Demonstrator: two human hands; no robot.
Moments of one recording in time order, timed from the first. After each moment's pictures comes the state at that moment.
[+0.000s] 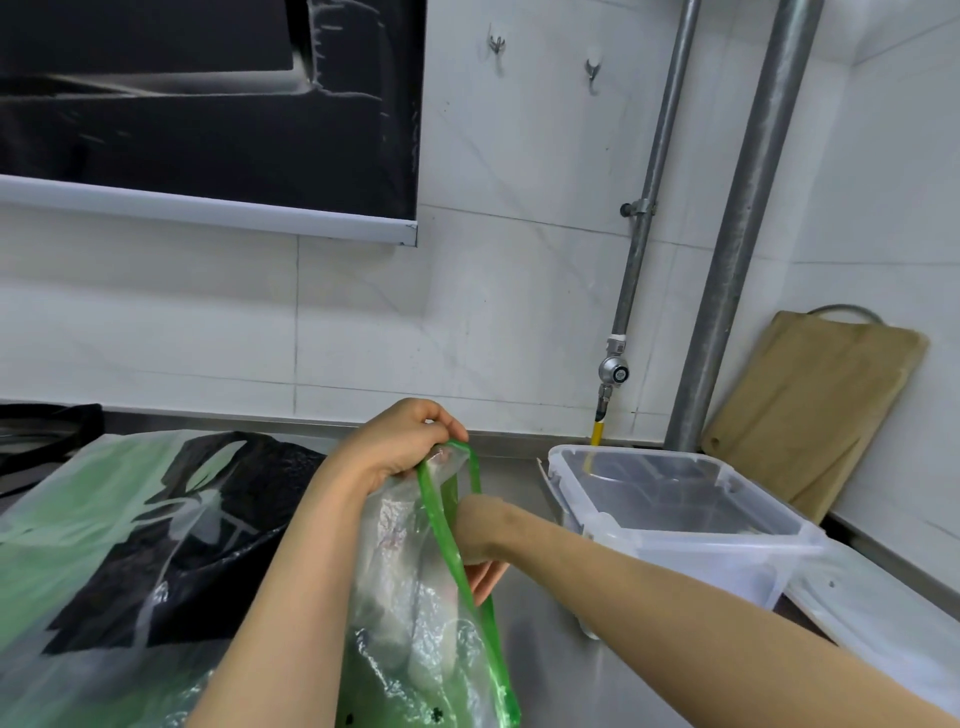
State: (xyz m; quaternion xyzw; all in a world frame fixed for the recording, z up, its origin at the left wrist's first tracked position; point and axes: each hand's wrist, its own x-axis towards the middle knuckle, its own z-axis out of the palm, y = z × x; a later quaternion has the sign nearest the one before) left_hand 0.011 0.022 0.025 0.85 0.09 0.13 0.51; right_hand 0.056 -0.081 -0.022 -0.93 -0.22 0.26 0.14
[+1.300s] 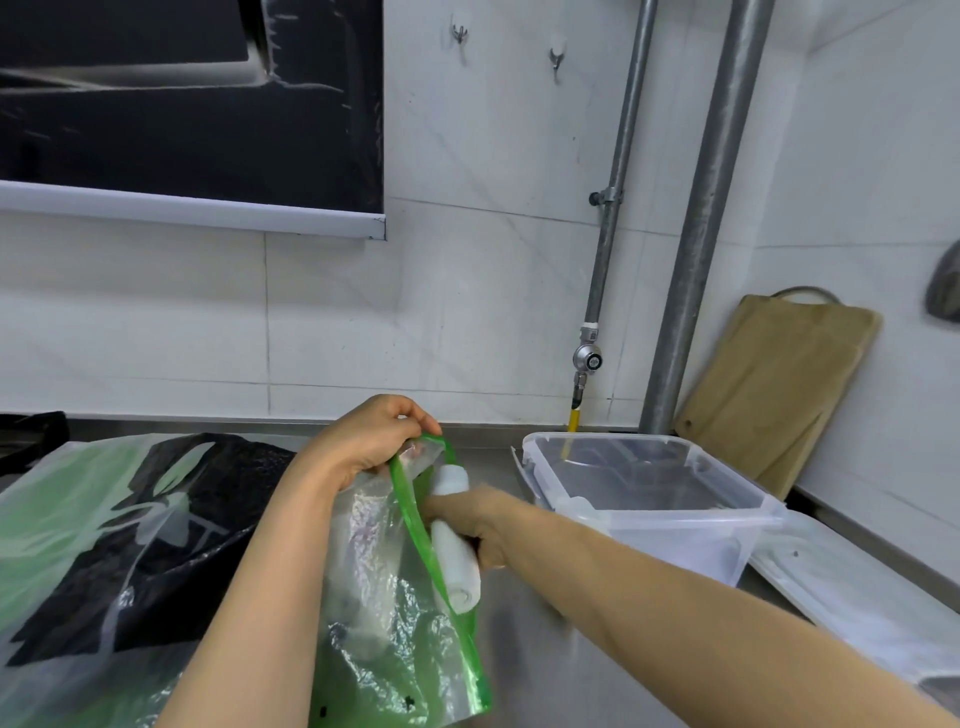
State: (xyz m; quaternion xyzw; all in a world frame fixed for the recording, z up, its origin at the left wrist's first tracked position) left_hand 0.013 0.022 0.023 0.86 0.10 0.13 0.48; right_hand 0.062 -0.095 -0.032 -0.78 -0.06 0.32 0.54
